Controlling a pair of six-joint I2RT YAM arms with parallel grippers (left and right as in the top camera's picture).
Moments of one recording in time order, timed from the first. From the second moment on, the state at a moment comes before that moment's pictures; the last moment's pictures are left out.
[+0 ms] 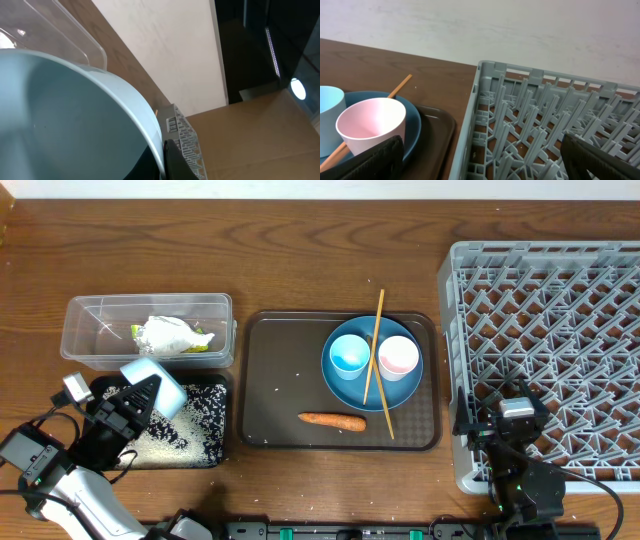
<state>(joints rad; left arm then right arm) 0.99 1.12 0.61 -0.67 1.49 0.01 0.11 0.01 0.01 -0.07 0.01 -0.12</state>
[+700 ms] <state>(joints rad) 0.89 1.10 0.61 -0.72 1.49 -0.13 0.11 0.01 0.01 -0.07 0.01 -0.12</state>
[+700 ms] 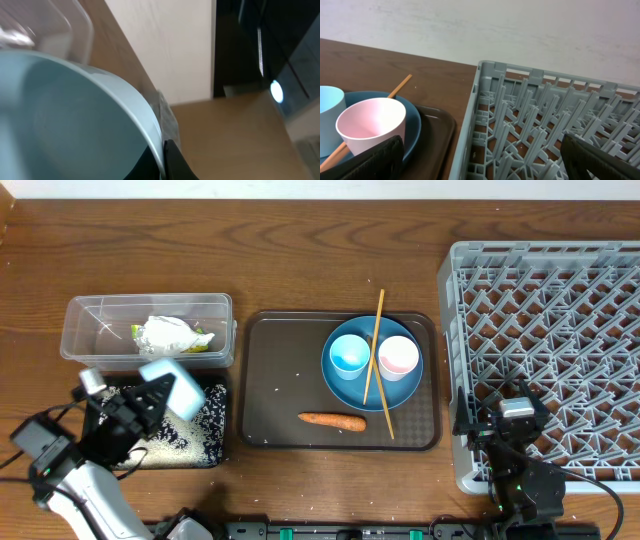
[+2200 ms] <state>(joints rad) -0.62 1.23 0.61 -0.28 -0.15 -0.56 0.11 0.01 0.01 -0.07 0.01 -0.12</state>
